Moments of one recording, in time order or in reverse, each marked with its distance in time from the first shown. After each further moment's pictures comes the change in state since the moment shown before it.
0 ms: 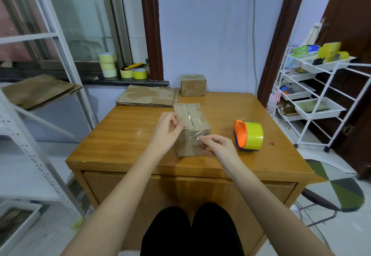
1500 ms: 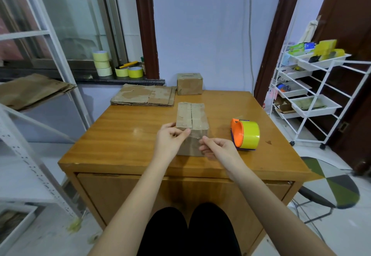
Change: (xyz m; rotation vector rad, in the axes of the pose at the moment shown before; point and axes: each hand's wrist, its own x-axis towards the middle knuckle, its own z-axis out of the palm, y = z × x) left_hand -0.016 0.013 0.027 -0.084 0.053 -0.233; right_hand -0.003 0.000 -0.011 -0.107 0.048 0.059
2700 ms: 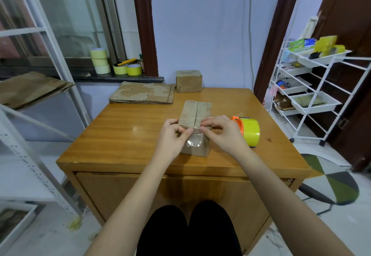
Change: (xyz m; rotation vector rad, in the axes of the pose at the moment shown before) left_hand 0.008 -0.007 0.006 0.160 -0.055 0.115; right_hand 0.033 -0.015 -0.020 -0.585 0.054 -0.660
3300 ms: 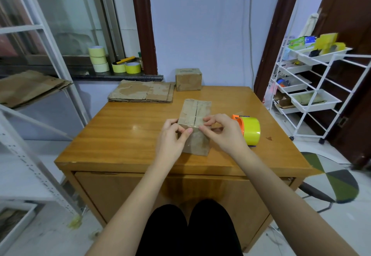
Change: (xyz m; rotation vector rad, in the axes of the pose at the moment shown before) left_hand -0.001 -0.013 0.009 0.088 0.095 0.117; right_hand -0.002 0.009 0.008 0.081 0.098 0.007
